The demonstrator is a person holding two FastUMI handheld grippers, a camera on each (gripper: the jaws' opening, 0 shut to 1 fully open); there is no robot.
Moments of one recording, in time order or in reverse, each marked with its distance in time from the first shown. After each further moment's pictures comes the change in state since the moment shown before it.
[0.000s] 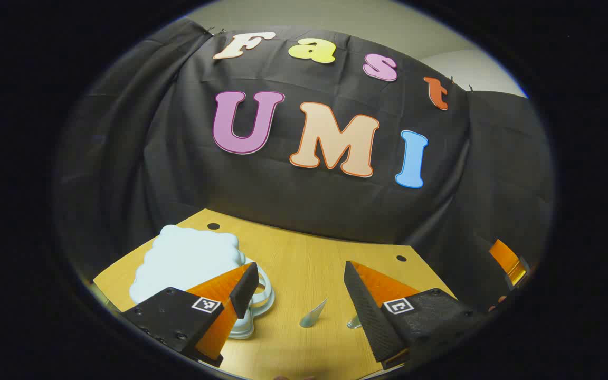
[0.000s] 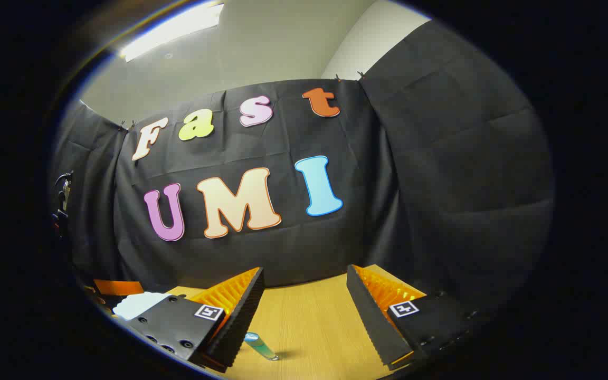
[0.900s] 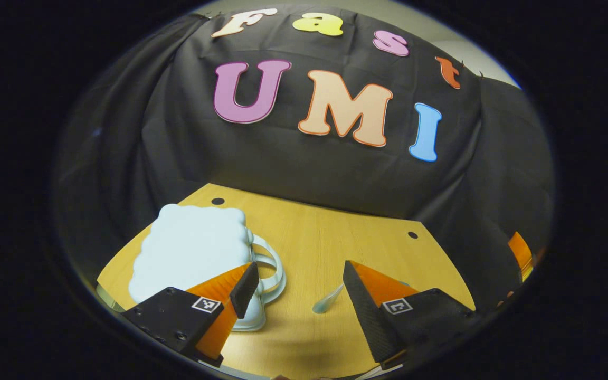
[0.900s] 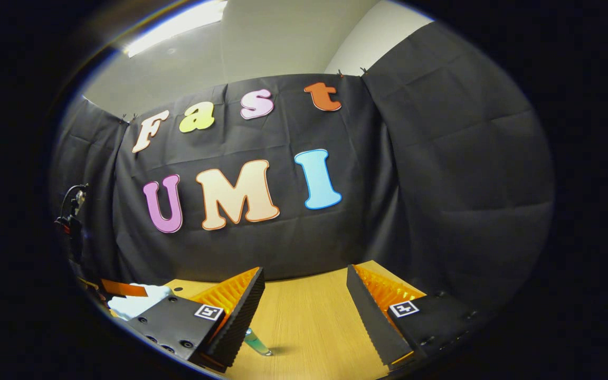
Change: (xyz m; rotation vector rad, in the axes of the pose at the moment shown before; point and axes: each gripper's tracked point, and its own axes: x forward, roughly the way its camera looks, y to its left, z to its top) left arm 0.031 0.024 -0.039 0.005 0.212 0.006; right arm 0.000 -0.010 -0.016 -0.023 0.041 0.002
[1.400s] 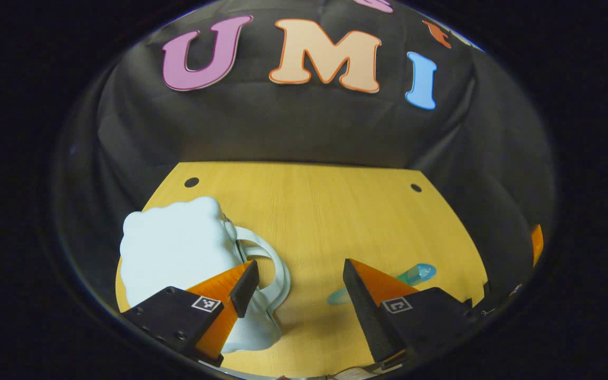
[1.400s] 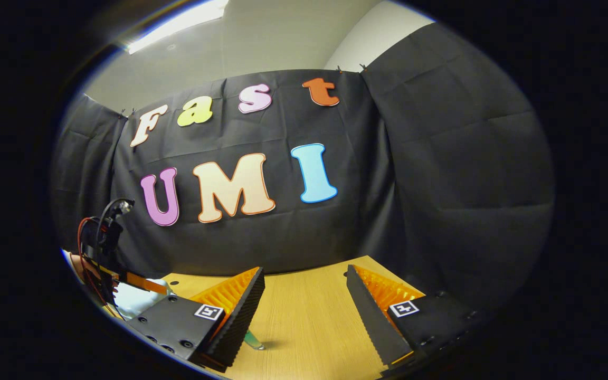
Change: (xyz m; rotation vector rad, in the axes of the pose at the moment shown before) left arm 0.078 0.017 -0.023 0.148 0.348 -0.058; right arm -0.005 -0.016 -0.007 -0.001 0.020 -0.025
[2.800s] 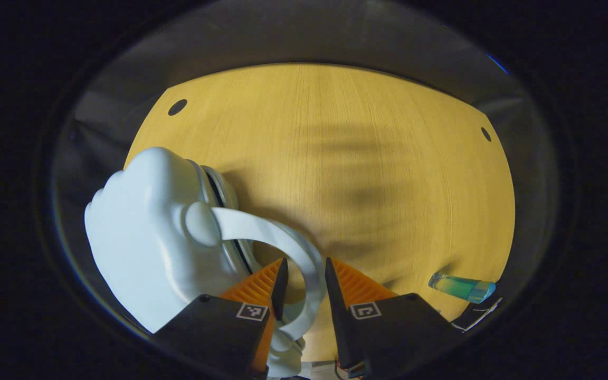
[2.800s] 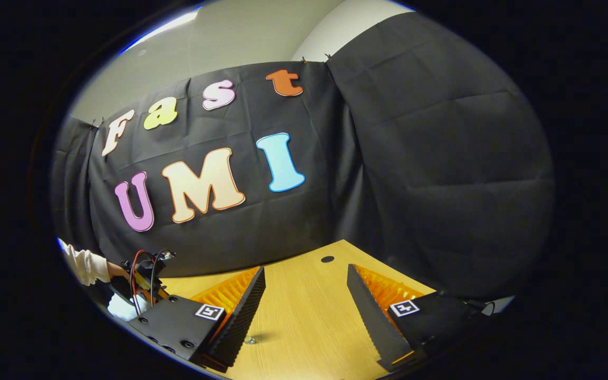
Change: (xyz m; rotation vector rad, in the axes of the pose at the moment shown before) left arm 0.111 0.050 -0.051 -0.068 0.577 0.126; right arm -0.016 -0.047 -0.021 0.073 0.065 -0.141
